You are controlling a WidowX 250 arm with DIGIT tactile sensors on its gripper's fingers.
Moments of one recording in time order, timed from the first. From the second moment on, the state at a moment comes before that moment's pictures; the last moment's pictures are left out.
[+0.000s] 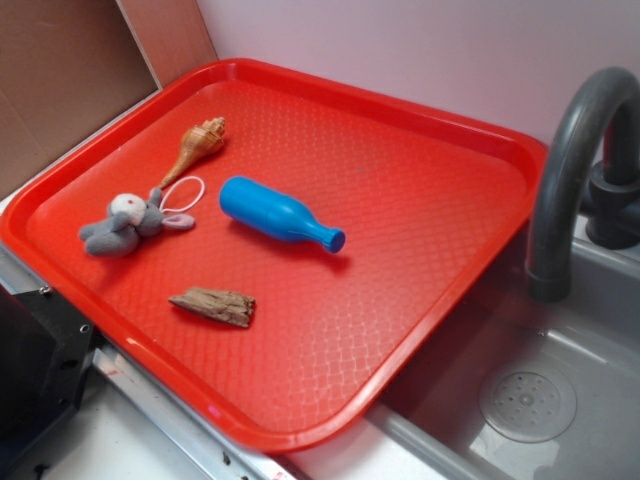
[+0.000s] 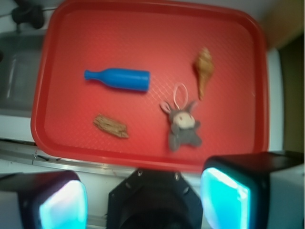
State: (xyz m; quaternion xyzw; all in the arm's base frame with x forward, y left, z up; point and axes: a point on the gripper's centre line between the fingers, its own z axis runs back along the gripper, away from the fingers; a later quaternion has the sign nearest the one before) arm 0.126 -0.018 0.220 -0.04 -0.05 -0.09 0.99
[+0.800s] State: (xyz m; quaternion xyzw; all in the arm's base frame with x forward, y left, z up) arm 0.207 -0.018 0.152 -0.05 -0.07 -0.53 0.84
